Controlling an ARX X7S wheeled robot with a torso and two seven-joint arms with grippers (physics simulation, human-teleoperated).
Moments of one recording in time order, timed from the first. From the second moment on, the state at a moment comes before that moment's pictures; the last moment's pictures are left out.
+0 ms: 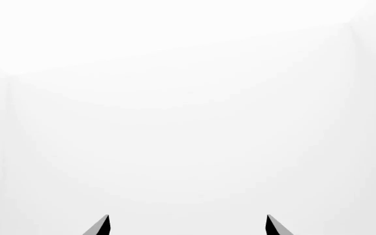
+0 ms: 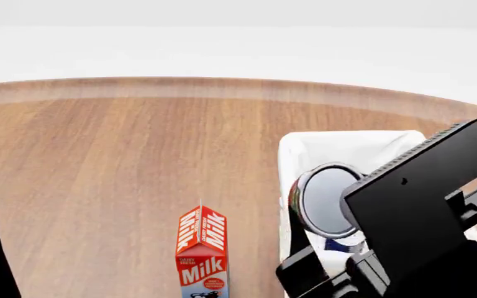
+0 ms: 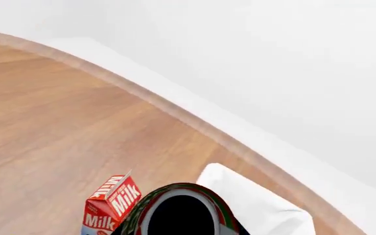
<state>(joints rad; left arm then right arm) 0.06 -0.43 0.20 0.96 -0.05 -0.24 -0.37 1.13 1.19 -0.79 -0.75 1.51 0.72 0.58</state>
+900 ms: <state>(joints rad) 0.05 -0.44 0.21 0.96 -0.06 -0.24 -0.38 1.32 0.66 -0.88 0.15 1.13 0.66 0.44</state>
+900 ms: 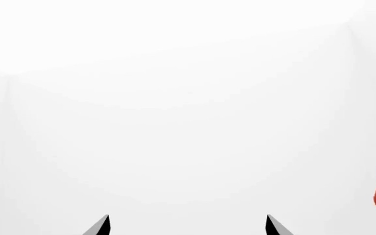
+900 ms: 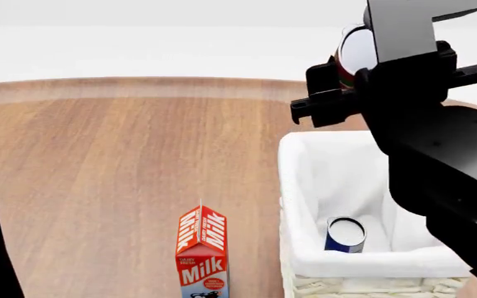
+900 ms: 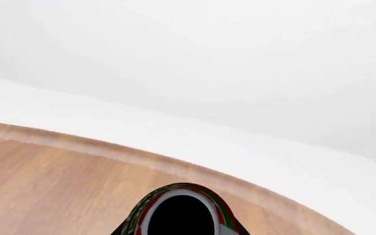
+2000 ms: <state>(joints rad) 0.06 -0.45 0.22 0.93 -0.07 -0.21 -0.40 1.12 0.40 -0.84 0.80 1.05 0.37 0.34</state>
